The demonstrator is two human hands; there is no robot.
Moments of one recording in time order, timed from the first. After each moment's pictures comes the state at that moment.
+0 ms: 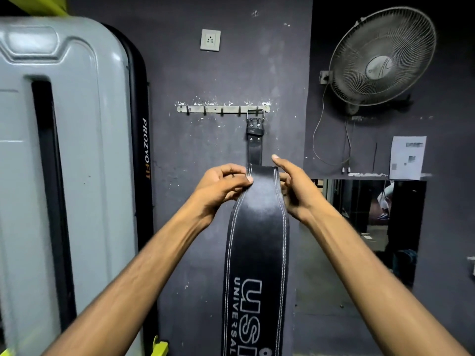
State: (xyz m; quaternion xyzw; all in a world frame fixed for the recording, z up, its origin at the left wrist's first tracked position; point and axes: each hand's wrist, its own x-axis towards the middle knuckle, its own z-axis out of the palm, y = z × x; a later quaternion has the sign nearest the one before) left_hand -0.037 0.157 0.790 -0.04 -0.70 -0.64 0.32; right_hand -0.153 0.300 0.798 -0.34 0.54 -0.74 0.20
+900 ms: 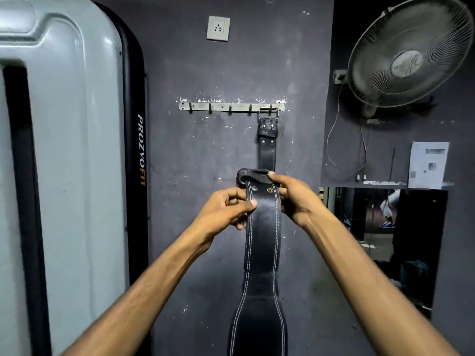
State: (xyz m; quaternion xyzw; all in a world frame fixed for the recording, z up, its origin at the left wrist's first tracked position) left_hand -0.106 0.057 0.760 -0.04 -0.76 -0.57 0.30; right_hand -0.234 0.180 0.793 -0.28 0.57 -0.75 0.16
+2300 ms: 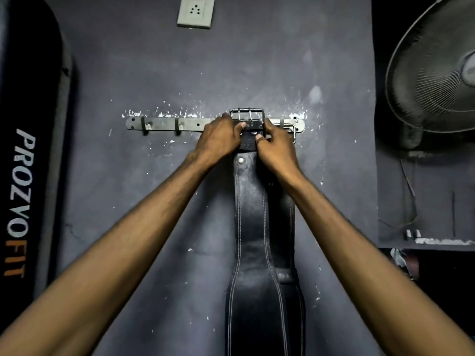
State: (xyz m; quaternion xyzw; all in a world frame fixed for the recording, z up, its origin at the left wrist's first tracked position) left_hand -0.471 -0.165 1.001 0.12 -0.83 -0.01 0.55; right_hand -0.540 -0.052 0.965 -0.38 0.66 -0.56 -0.32
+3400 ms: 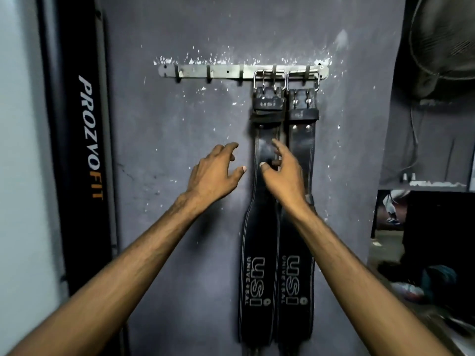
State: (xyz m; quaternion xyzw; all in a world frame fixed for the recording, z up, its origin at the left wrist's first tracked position) left_hand -0.355 -0.189 0.805 0.09 -0.87 -0.04 0.48; right_hand -0.436 -0.046 0.800 -0.35 0.68 -0.60 -0.22
